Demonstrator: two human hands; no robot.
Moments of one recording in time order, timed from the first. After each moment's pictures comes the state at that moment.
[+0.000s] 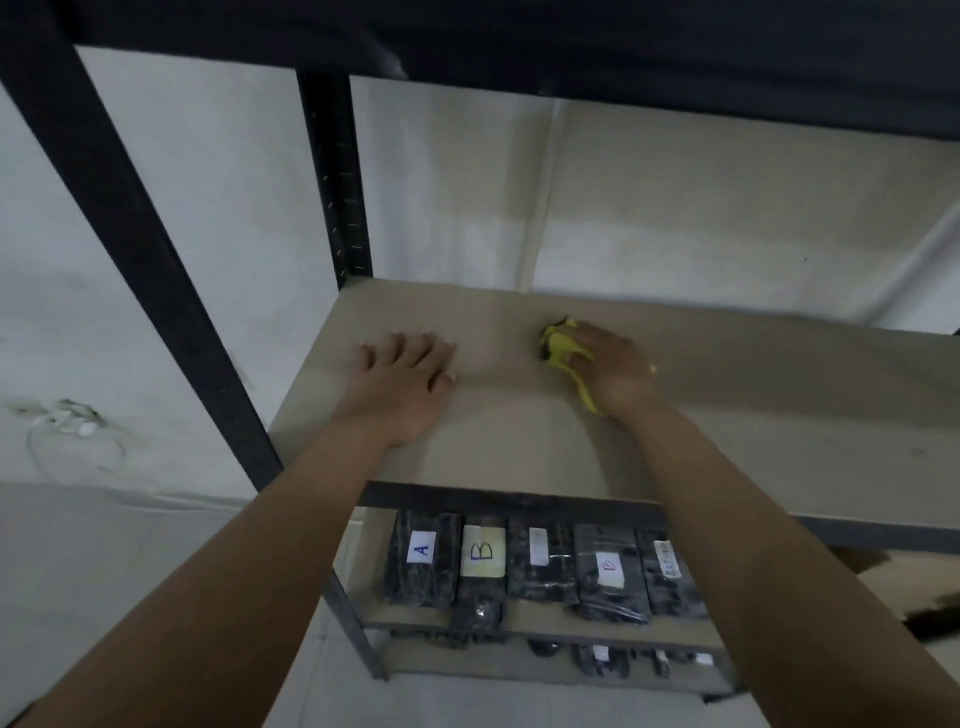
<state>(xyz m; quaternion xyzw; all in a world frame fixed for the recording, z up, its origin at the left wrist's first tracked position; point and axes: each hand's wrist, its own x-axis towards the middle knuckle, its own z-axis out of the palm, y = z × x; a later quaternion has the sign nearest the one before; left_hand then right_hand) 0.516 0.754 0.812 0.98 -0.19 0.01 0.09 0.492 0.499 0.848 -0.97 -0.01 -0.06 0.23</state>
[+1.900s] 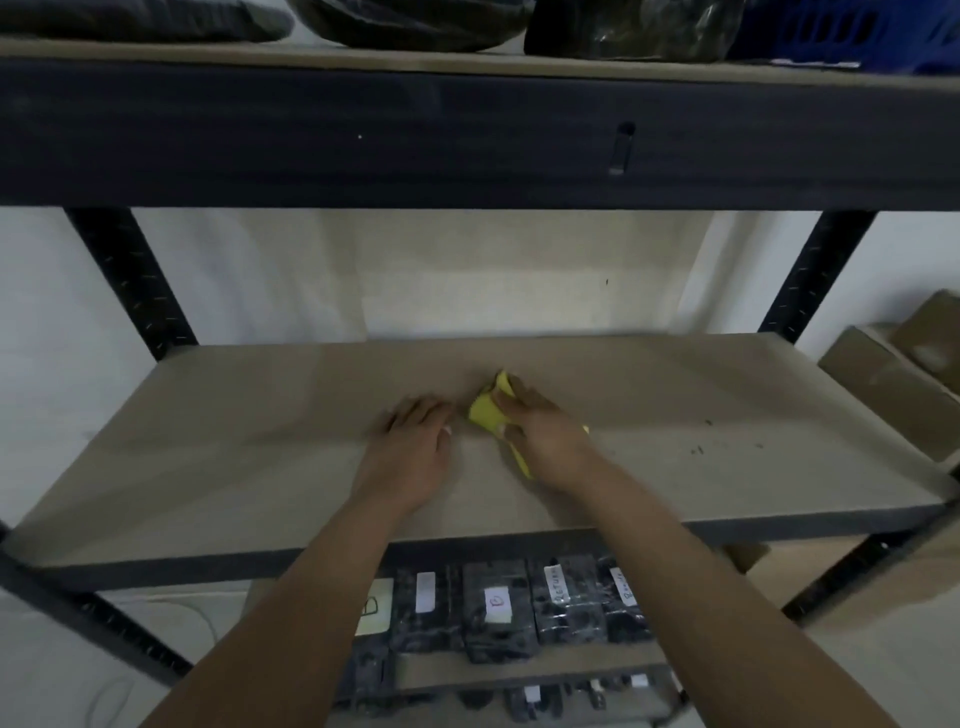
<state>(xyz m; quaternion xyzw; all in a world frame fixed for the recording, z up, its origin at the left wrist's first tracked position) 0.466 0.536 0.811 0.95 -0.24 0.07 0.17 0.429 0.349 0.839 -0.98 -0.05 -0.01 0.18</state>
